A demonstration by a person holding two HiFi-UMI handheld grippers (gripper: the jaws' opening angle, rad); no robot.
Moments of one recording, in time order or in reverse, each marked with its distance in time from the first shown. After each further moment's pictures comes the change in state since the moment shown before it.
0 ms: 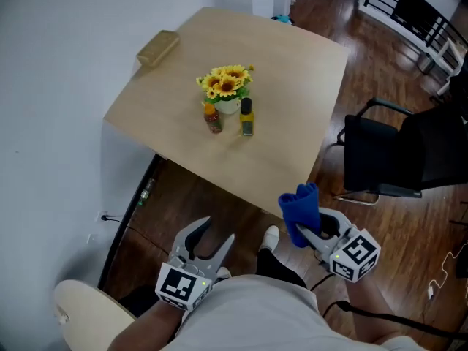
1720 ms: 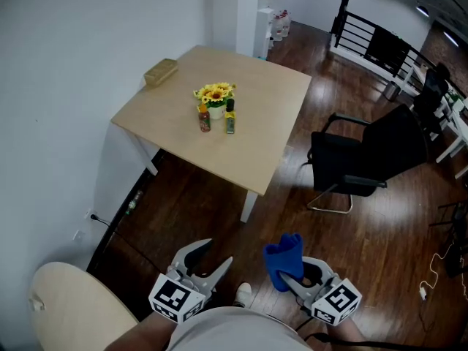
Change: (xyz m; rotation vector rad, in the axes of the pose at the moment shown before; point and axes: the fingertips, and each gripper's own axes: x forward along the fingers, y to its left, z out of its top) left arm -0.179 -0.185 -0.042 0.006 -0.105 -0.161; right arm -0.178 0.253 -0.096 -0.053 -0.106 -0.066
